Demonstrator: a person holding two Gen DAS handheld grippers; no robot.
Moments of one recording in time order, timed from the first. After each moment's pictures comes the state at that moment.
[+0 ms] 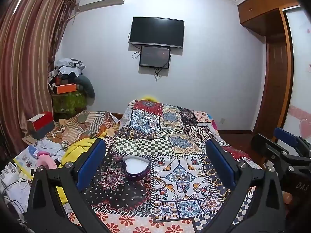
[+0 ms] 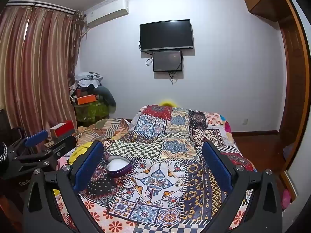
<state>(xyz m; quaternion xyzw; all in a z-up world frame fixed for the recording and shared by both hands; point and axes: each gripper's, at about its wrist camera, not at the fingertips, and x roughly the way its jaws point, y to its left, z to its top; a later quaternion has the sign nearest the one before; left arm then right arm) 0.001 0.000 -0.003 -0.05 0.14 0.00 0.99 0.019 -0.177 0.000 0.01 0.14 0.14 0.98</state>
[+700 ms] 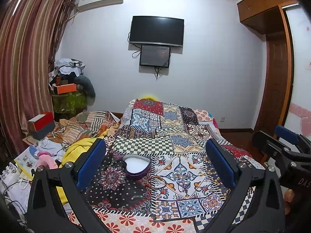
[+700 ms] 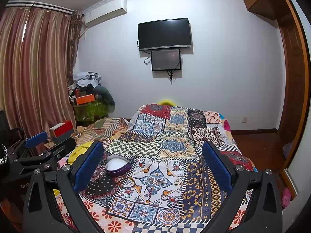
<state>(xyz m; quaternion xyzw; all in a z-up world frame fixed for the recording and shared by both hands) 0.003 -0.004 -0.006 -0.04 0.14 0.00 0.99 0.022 -0.183 -0.005 0.01 0.14 0.14 0.98</state>
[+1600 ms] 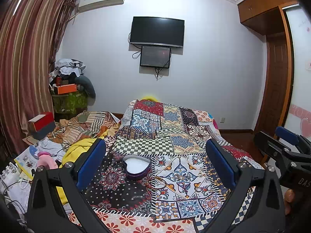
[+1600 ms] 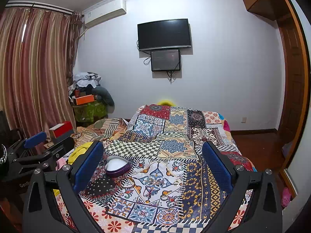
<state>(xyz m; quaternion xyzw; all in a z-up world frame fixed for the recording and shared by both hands) 0.002 -0.002 -0.005 -0.05 0.14 0.00 0.99 0.022 -0.184 -0.003 0.01 0.14 0.14 0.98</state>
